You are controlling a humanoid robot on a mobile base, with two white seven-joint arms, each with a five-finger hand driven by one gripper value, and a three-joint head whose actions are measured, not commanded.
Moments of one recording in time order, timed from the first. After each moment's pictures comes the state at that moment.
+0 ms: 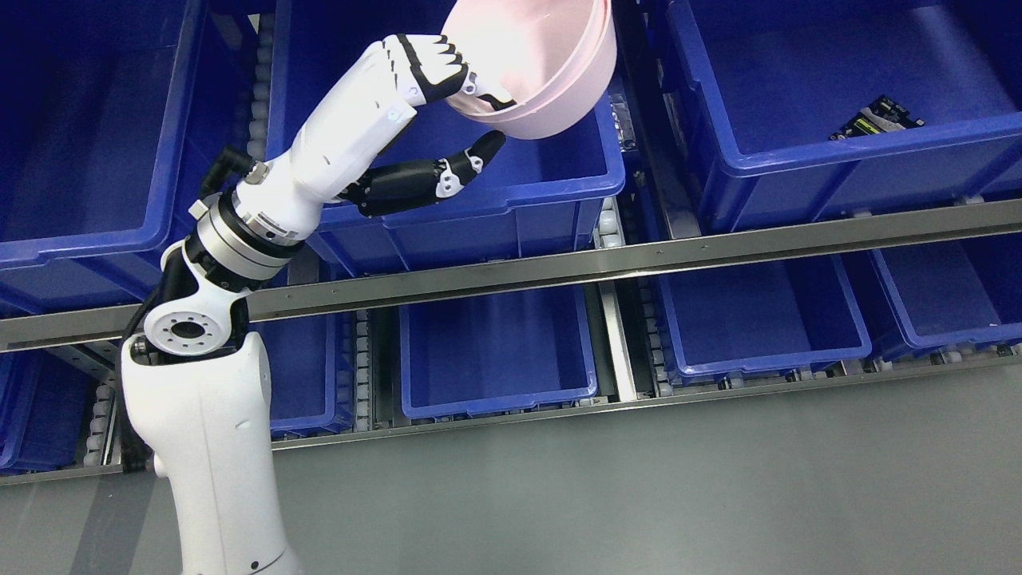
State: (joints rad) left arm -0.62 0.04 0.13 -1.76 -0.23 -0.63 -0.79; right arm 0.04 0.00 0.00 0.00 0.00 -0.25 0.00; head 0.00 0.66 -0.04
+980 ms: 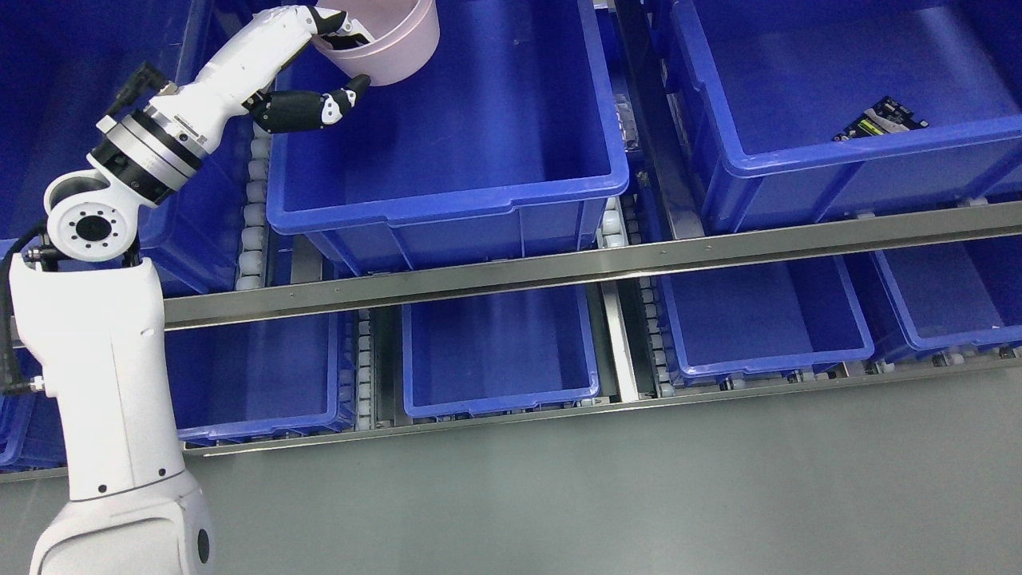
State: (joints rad) left arm -0.86 0.26 0.15 -1.32 -0.44 -0.55 -0.77; right arm 0.04 0.00 0.00 0.00 0.00 -0.25 0.00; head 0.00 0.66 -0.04
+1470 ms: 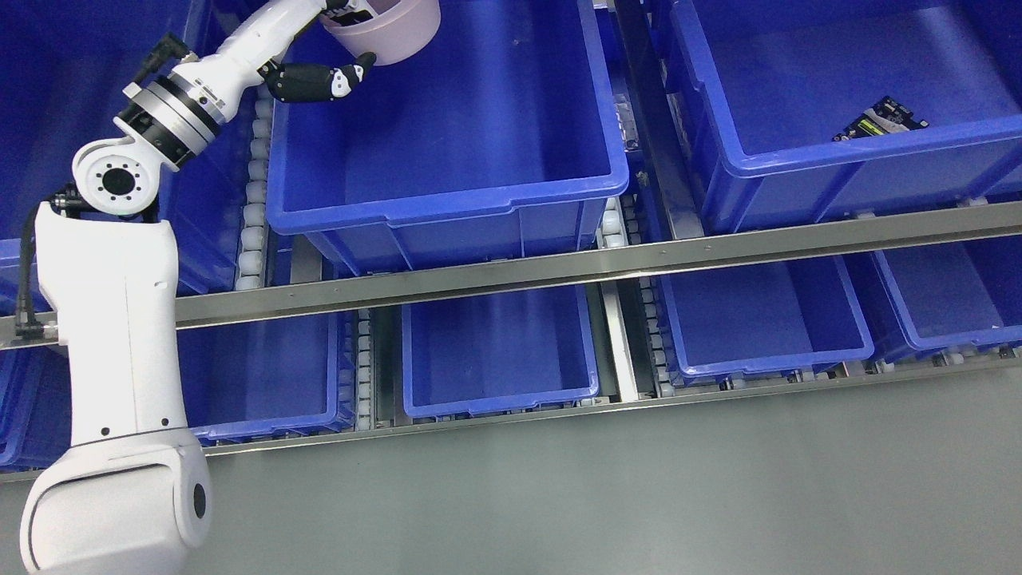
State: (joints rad) left arm -0.97 0.24 0.09 -1.09 -0.46 -0.55 -0.73; right arm 0.04 0.00 0.00 0.00 0.00 -0.25 0.00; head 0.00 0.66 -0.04
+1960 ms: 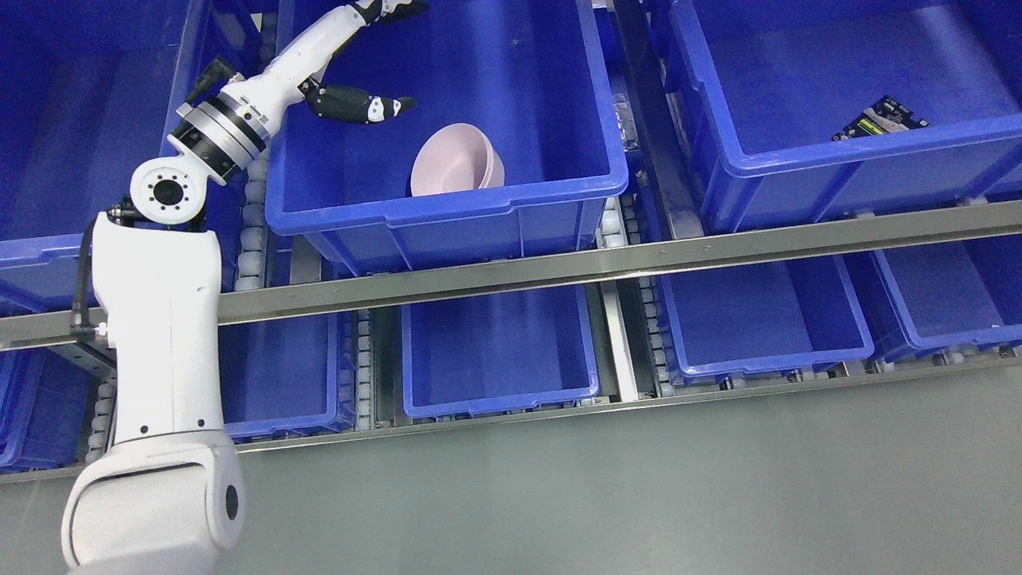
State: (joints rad) left arm -0.95 0.16 0.14 -1.05 -0.41 -0.50 -0.69; right arm 0.04 0.00 0.00 0.00 0.00 -0.25 0.00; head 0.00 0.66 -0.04
